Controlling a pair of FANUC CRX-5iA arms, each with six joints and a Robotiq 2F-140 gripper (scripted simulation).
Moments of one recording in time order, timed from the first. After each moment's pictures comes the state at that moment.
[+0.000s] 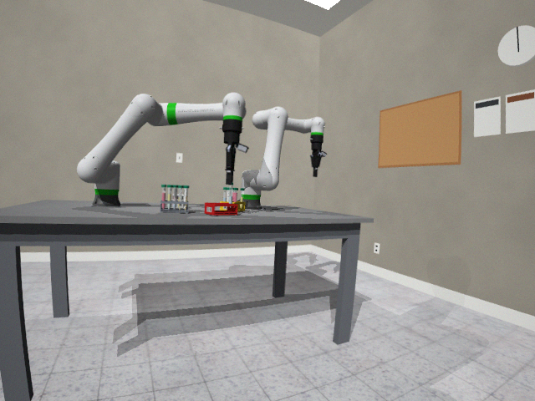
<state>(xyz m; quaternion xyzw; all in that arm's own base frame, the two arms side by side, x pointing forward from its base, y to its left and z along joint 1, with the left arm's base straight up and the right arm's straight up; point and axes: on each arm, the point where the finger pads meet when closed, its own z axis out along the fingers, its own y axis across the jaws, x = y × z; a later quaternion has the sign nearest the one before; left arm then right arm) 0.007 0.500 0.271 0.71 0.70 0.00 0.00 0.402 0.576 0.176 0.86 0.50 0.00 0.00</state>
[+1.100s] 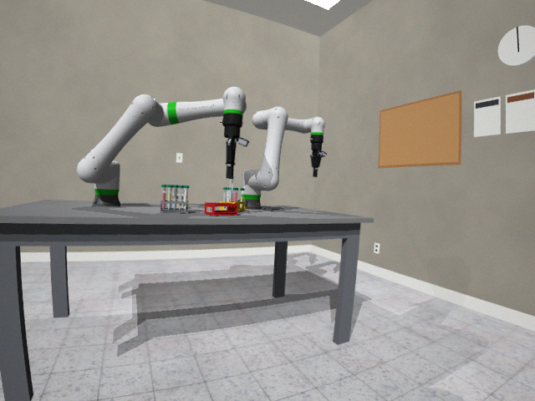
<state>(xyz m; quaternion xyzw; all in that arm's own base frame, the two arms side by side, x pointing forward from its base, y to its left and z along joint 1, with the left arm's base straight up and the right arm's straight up) 0.007 0.500 0.271 0.71 0.70 0.00 0.00 0.402 0.576 0.205 0.86 0.50 0.00 0.00</state>
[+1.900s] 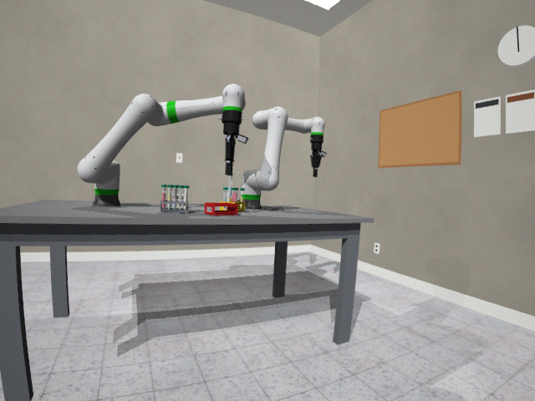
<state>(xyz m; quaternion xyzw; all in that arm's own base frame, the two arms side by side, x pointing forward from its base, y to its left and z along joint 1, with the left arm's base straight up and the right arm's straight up) 0.007 0.500 0.271 0.71 0.70 0.00 0.00 0.394 0.574 0.221 0.86 0.50 0.00 0.00</state>
